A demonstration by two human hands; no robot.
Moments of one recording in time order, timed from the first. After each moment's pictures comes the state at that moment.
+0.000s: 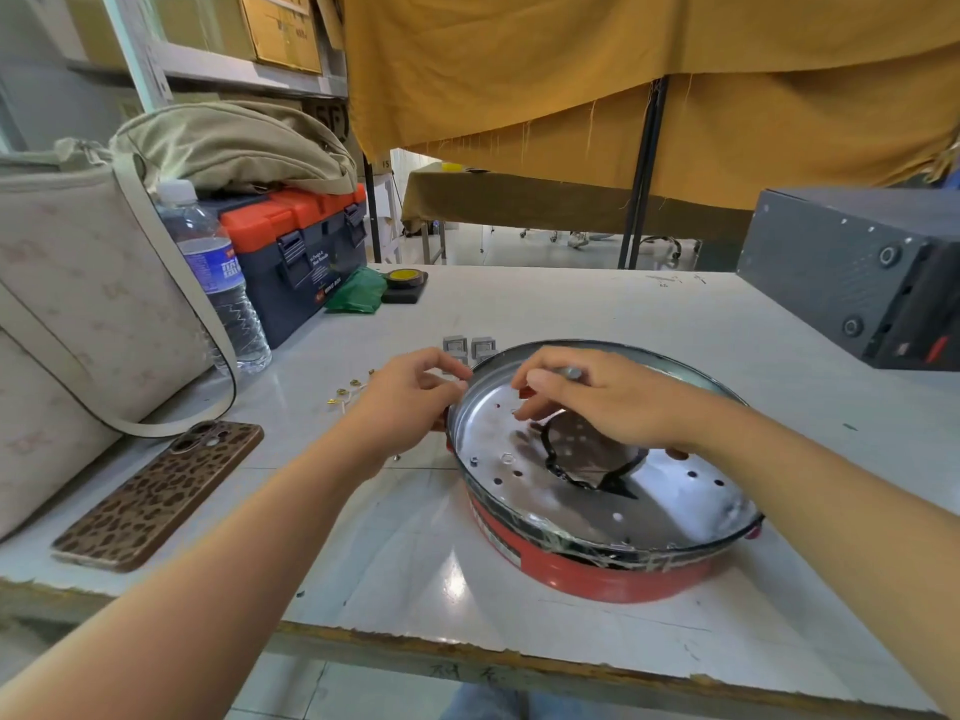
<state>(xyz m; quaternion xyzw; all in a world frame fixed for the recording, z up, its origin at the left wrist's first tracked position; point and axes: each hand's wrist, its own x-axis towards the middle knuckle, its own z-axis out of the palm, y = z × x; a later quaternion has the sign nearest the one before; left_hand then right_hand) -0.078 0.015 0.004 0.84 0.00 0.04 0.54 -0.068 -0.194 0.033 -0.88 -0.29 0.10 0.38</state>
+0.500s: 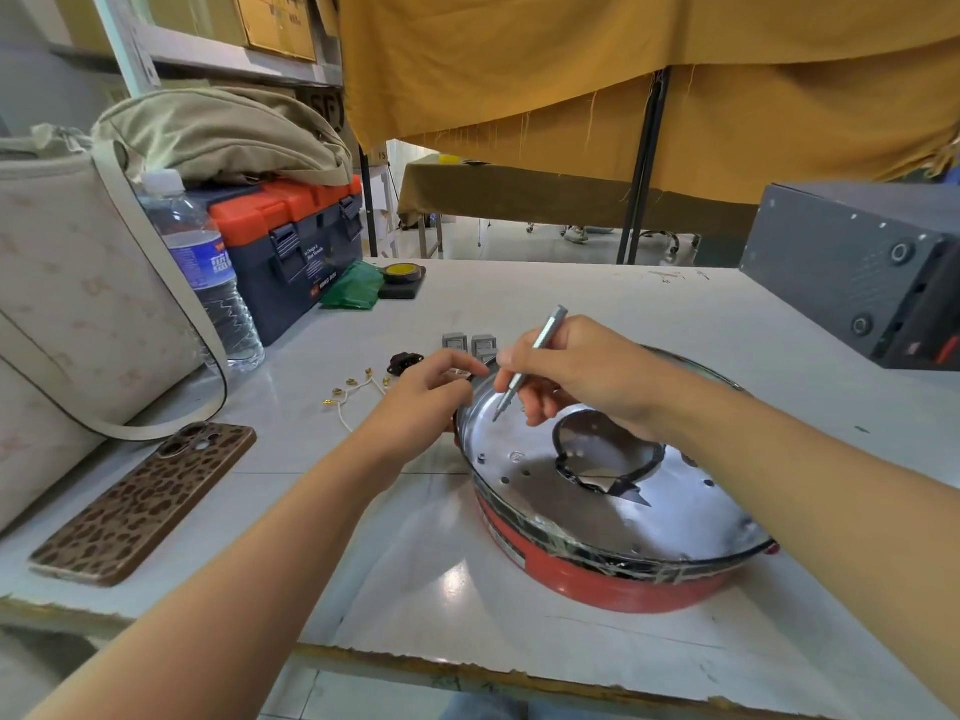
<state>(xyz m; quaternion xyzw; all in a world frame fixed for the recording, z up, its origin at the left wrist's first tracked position) -0.068 0.009 -0.009 0.80 -0.04 0.02 0.59 -0.060 -0.166 0.043 -0.79 -0.25 0.12 0.54</state>
